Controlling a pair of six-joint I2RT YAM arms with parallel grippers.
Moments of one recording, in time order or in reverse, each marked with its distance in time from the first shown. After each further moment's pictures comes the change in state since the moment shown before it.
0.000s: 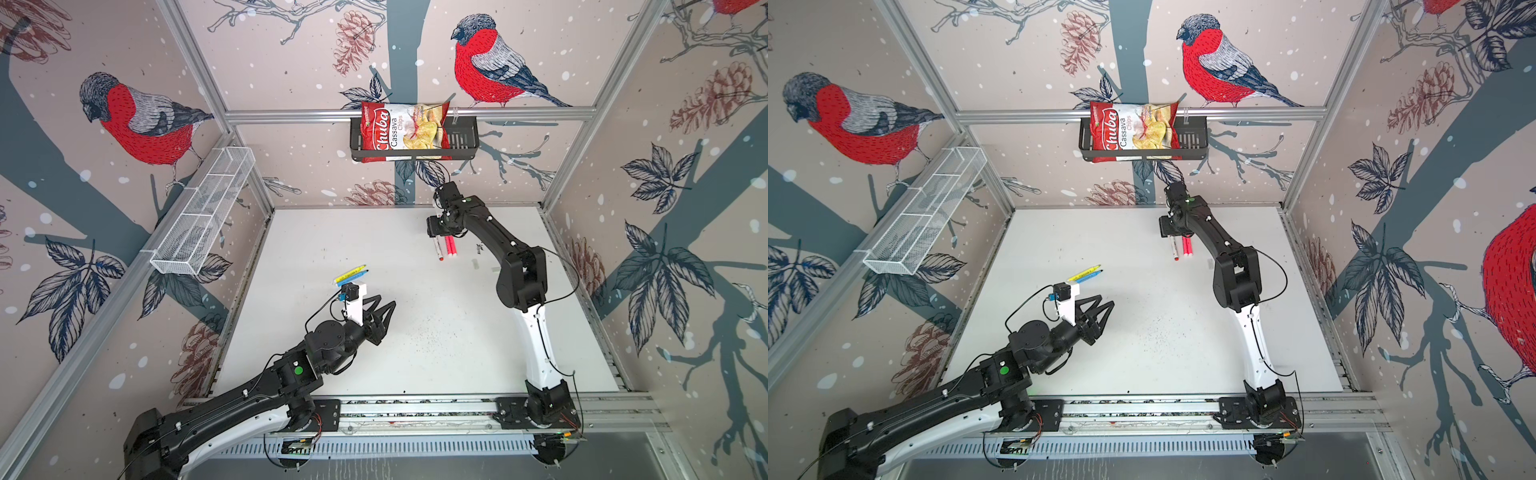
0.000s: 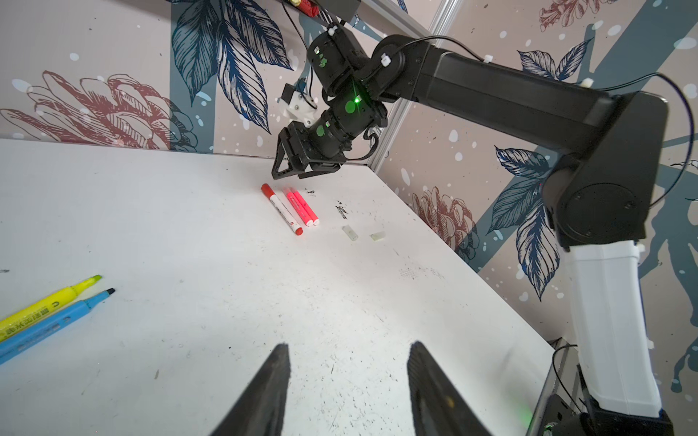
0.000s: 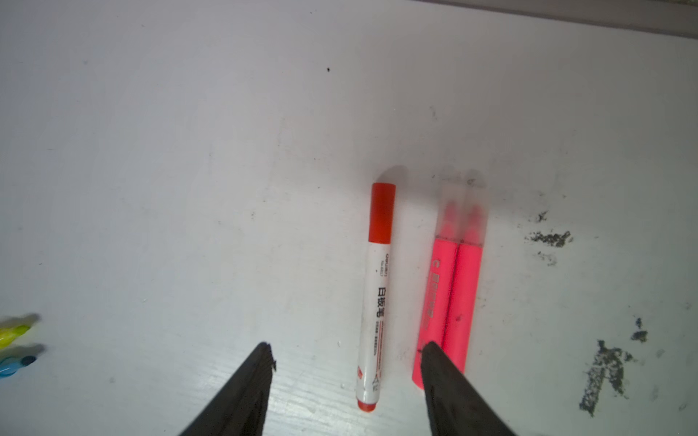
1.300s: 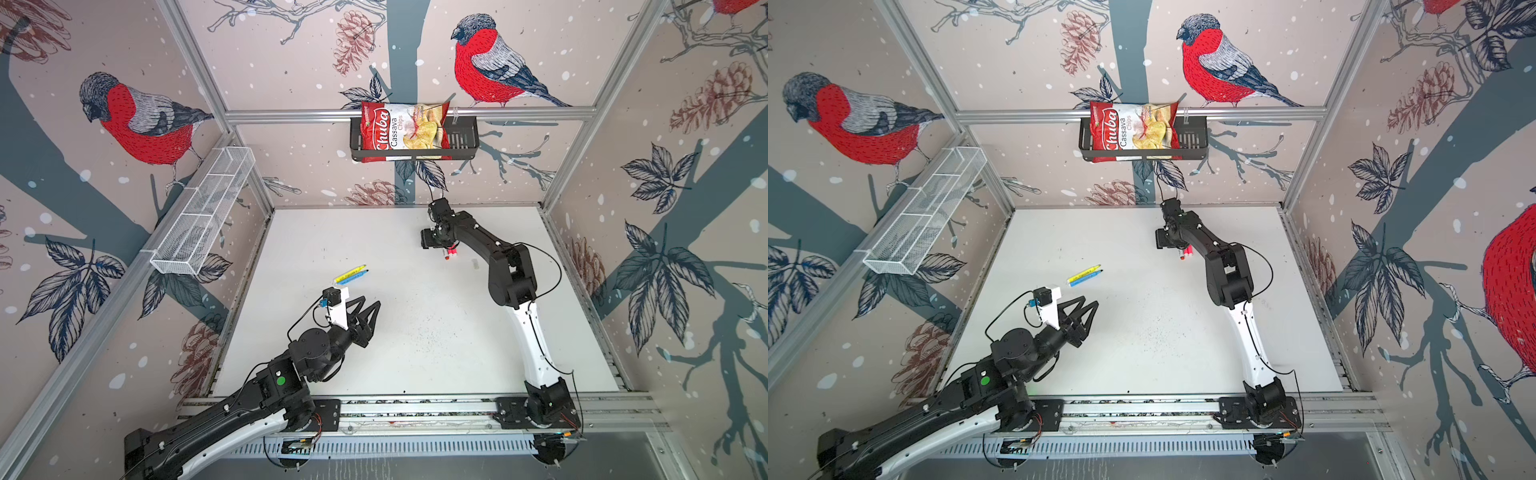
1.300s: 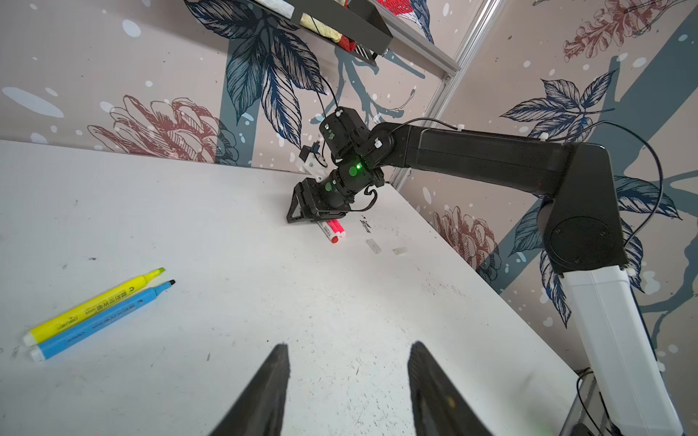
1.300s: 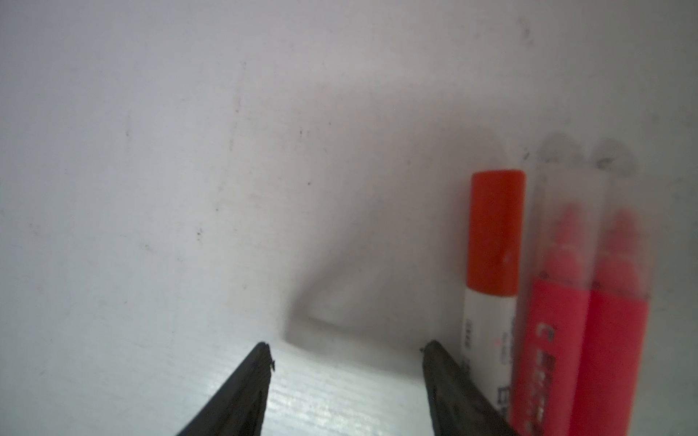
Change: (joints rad) left arm 0.000 -0.190 -0.016 -0.168 -0.101 -0.004; right arm -0.003 0.124 -0.086 0.148 -0.020 0.059
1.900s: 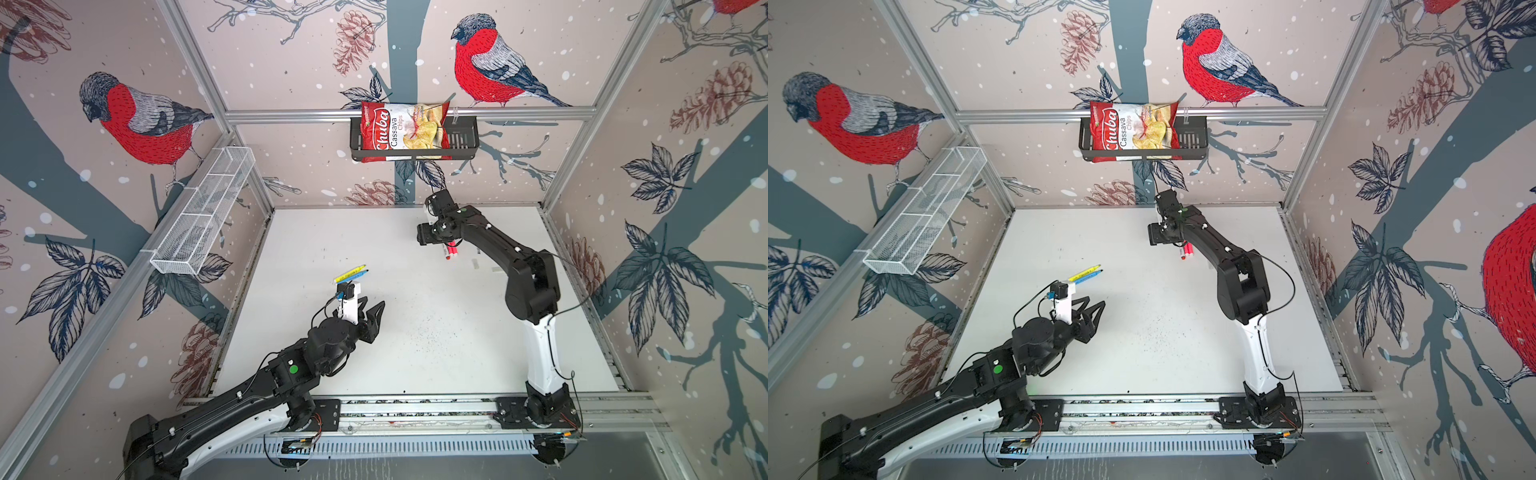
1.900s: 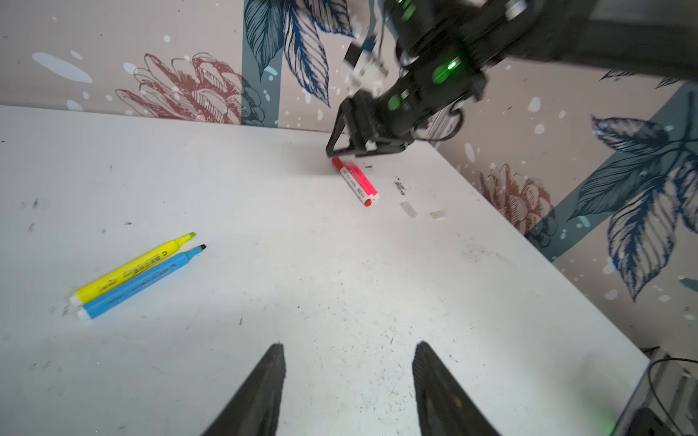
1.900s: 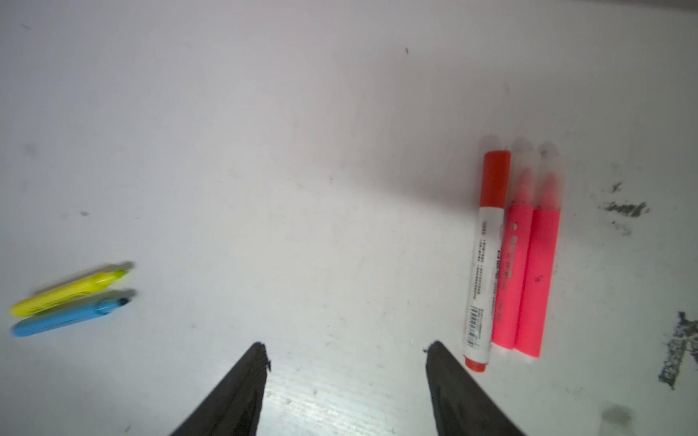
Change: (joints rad) left arm 0.044 0.228 0.092 -0.089 -0.006 -0.007; right arm 0.087 -0.391 -0.247 0.037 0.000 -0.004
